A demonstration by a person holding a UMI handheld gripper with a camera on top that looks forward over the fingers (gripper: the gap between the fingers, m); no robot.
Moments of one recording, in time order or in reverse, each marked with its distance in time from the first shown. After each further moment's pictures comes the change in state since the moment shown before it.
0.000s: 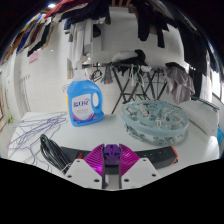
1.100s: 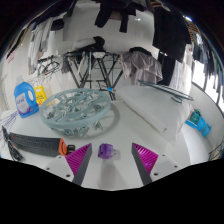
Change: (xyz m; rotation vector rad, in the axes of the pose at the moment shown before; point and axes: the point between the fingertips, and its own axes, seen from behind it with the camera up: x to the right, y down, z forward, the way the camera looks) arm 0.315 0.024 -0.060 -0.167 0.270 0.043
